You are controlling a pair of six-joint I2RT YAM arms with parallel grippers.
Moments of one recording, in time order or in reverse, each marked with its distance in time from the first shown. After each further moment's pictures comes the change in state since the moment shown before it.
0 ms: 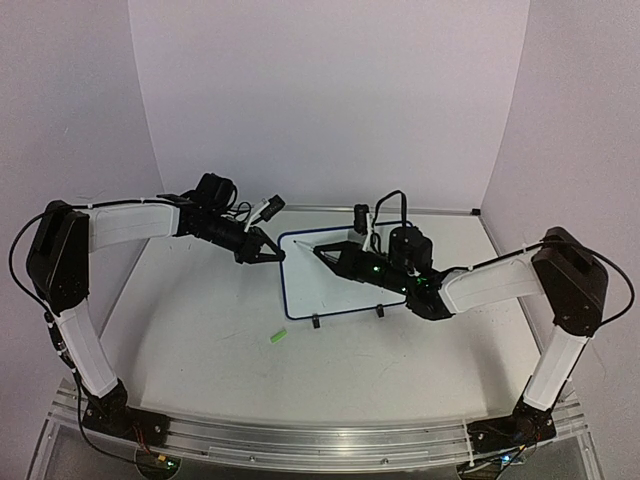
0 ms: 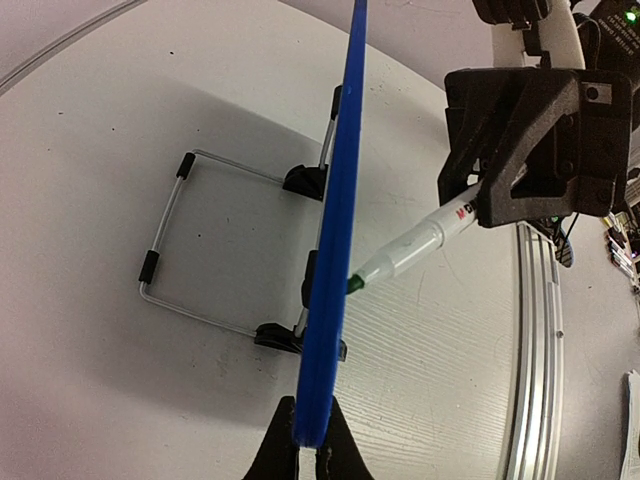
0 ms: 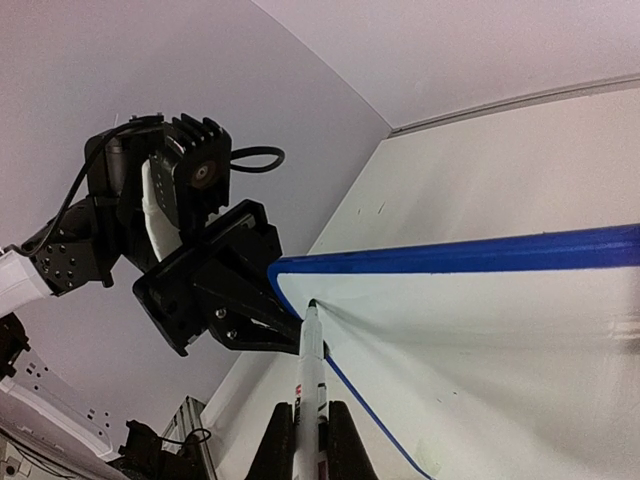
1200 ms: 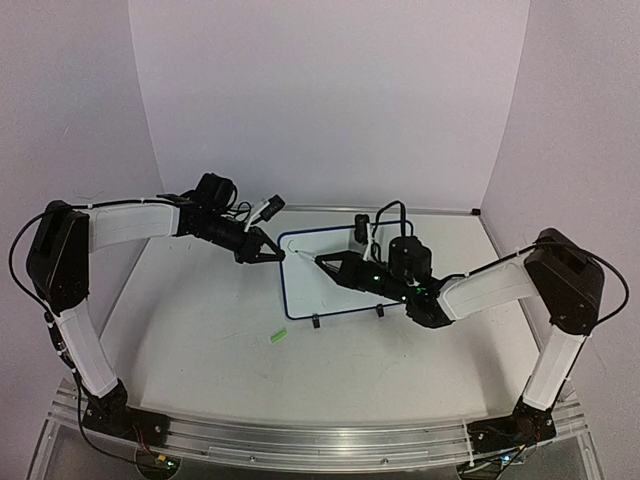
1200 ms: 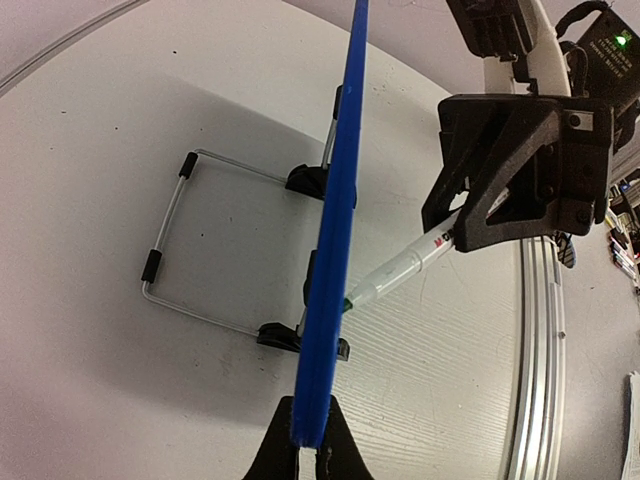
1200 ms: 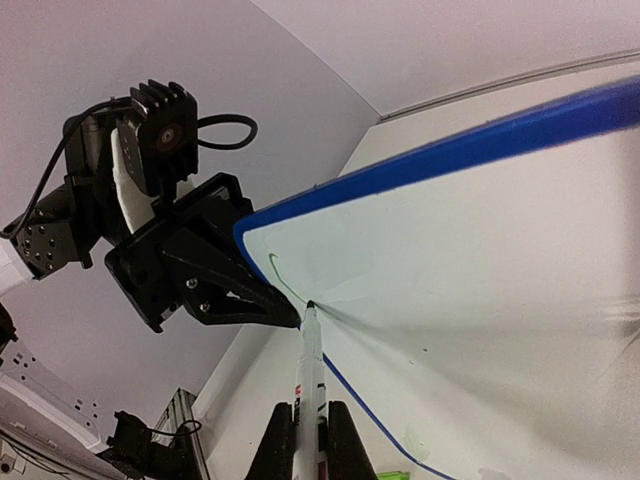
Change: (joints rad) left arm -0.003 0.000 0.000 0.000 -0.007 0.000; right arm 0.002 0.026 -0.047 0.050 0.009 0.006
